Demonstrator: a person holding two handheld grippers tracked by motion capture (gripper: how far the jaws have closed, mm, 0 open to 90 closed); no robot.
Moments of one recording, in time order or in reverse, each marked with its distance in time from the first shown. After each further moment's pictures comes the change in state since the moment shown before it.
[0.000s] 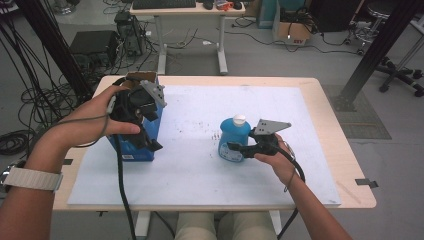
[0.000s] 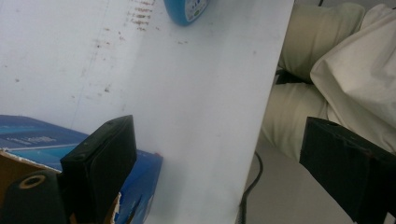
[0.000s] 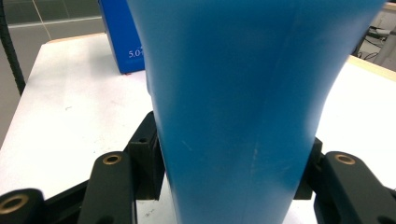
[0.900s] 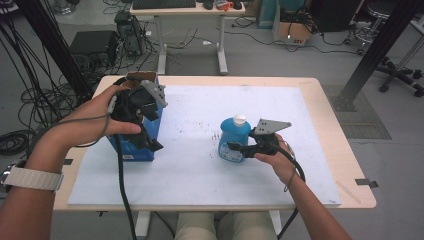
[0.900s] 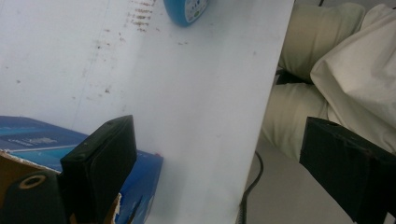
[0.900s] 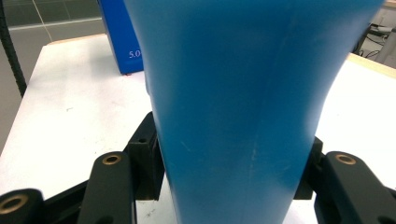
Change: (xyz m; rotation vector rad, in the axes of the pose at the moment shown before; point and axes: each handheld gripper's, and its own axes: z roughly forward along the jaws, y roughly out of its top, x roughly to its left) left arm 0.000 0.002 -0.001 0.005 0.004 0.009; right arm -0.001 0.000 0.000 0.000 0.002 0.009
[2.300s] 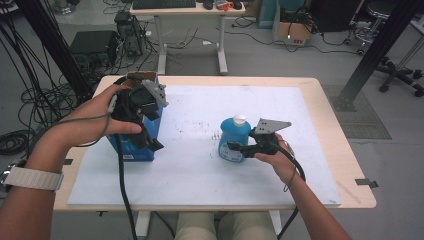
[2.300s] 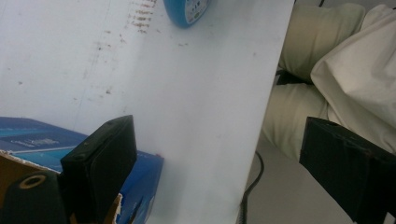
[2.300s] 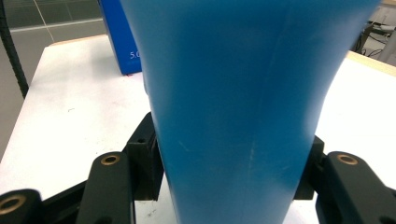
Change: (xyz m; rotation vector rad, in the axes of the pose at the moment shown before) left arm -0.001 0.002 -0.001 0.001 0.003 0.002; right arm 0.000 0.000 0.000 0.005 0.008 0.013
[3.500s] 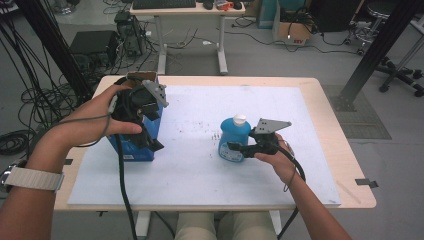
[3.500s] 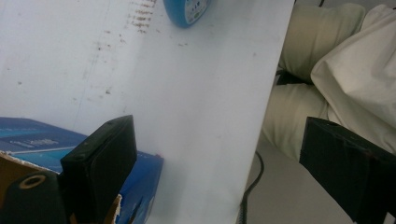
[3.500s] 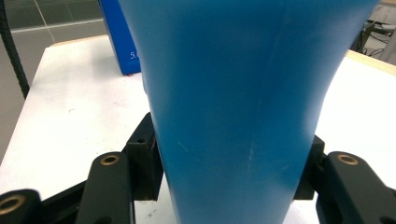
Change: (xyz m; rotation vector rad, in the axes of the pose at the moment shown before) left arm 0.000 0.000 0.001 -0.003 -0.001 0.001; right arm -0.001 0.000 0.001 -0.005 0.004 -0.001
